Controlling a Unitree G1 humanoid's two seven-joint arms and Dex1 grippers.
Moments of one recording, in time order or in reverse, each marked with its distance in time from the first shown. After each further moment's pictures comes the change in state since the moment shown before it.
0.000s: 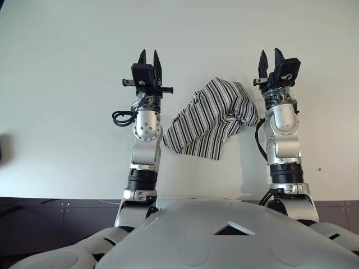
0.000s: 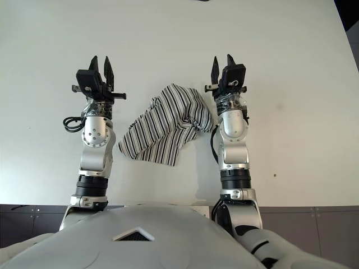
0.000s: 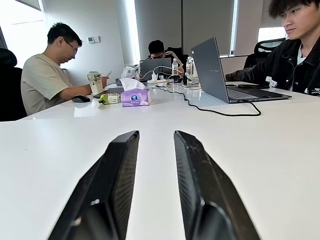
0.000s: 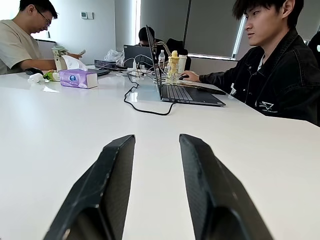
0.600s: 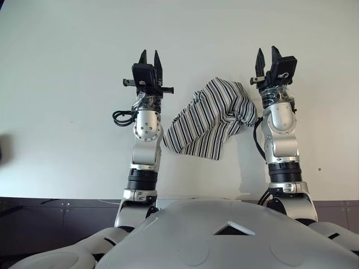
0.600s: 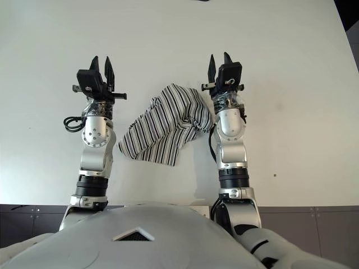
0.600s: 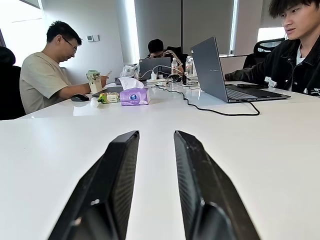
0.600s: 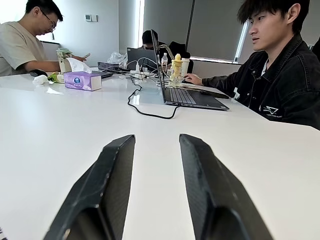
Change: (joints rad) left arm -0.001 0.006 -0.013 -0.003 0.007 0.005 0.000; right arm -0.005 0.009 0.017 0.000 -0.018 0.000 -0.009
